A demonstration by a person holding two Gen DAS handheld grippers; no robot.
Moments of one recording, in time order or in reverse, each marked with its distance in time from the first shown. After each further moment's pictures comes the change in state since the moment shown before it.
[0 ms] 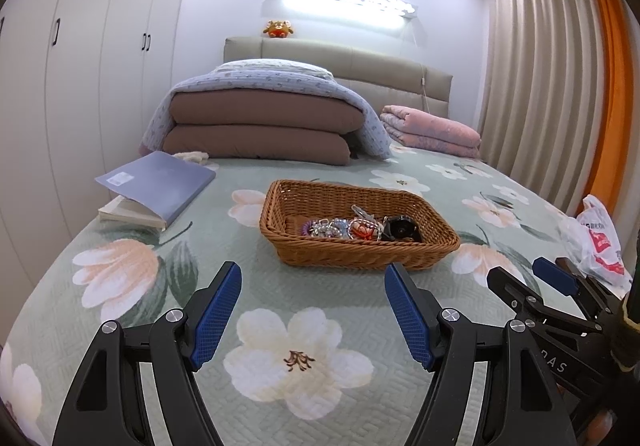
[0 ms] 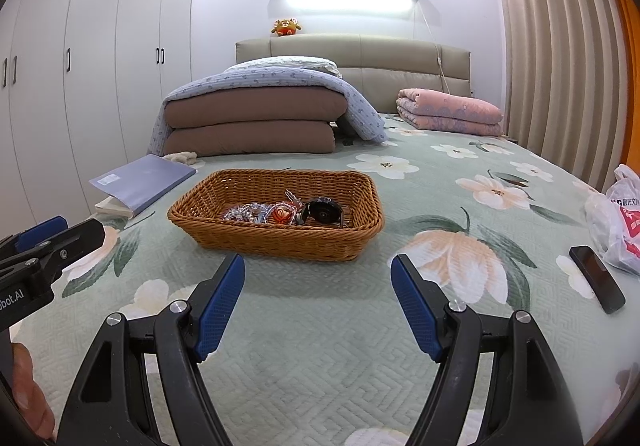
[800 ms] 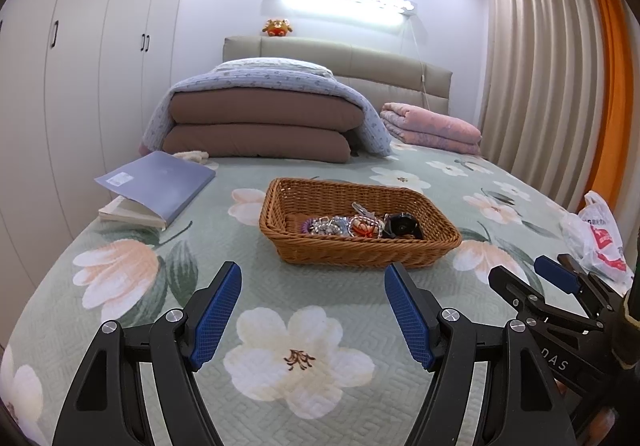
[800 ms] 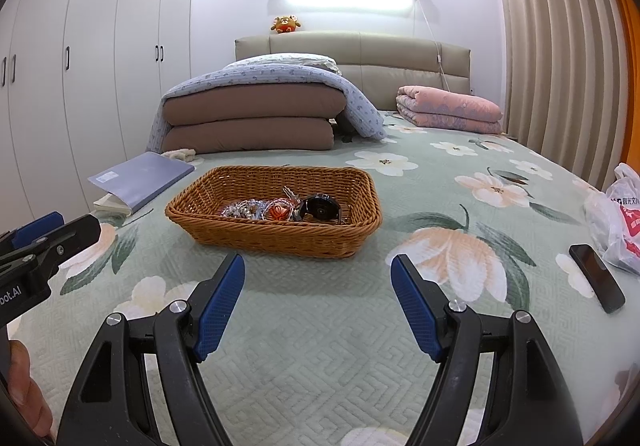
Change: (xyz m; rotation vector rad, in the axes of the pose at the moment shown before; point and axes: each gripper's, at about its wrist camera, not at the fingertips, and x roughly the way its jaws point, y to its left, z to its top) left arm 0.001 0.001 -0.001 0.005 -0.002 0.005; right arm 0.002 -0.002 -0.001 -0.002 0.011 -0.002
